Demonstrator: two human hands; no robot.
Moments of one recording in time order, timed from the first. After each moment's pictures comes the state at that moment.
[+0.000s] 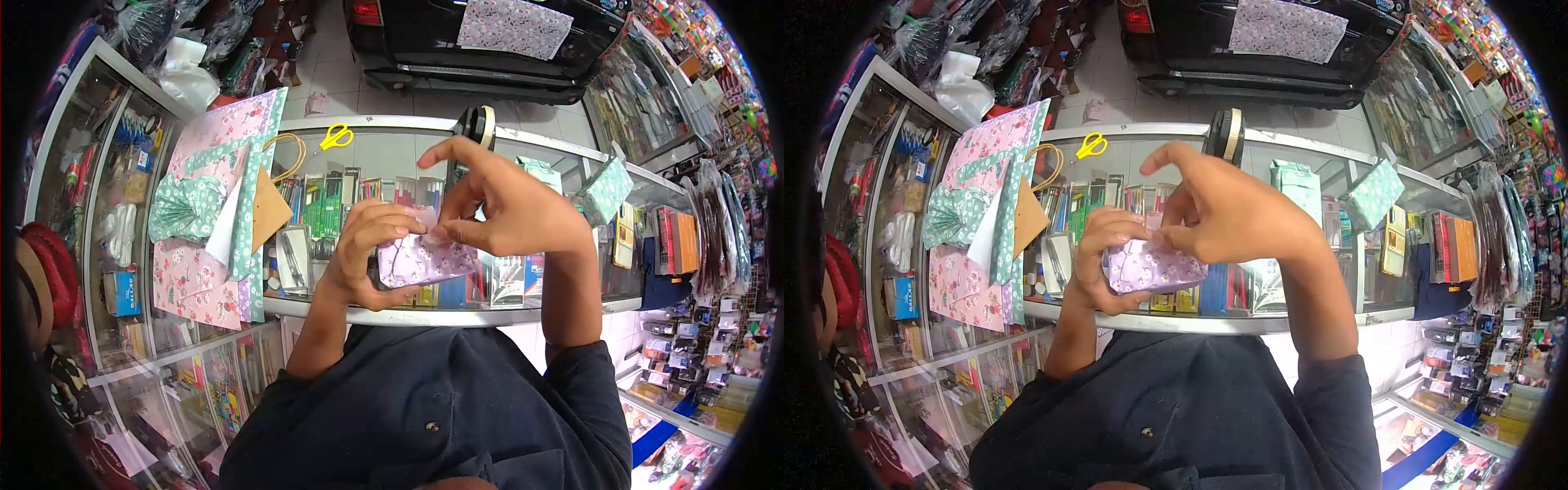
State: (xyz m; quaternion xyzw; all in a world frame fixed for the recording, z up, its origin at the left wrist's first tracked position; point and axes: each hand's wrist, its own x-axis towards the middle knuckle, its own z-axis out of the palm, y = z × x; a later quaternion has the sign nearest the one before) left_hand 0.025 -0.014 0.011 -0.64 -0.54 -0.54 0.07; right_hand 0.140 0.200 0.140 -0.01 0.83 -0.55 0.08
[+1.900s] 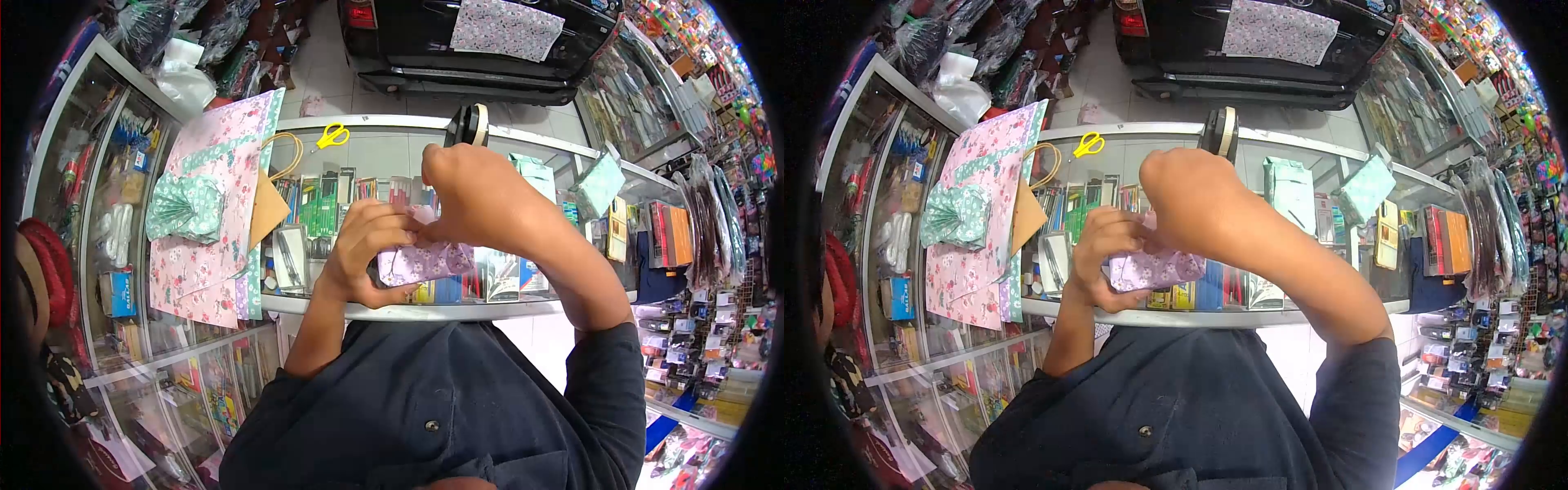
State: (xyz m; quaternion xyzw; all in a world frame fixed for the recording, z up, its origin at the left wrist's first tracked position) left_hand 0.030 -0.020 0.009 -0.64 -0.55 -0.52 0.07; right_hand 0.118 0.166 0.159 0.04 0.98 -0.18 0.09
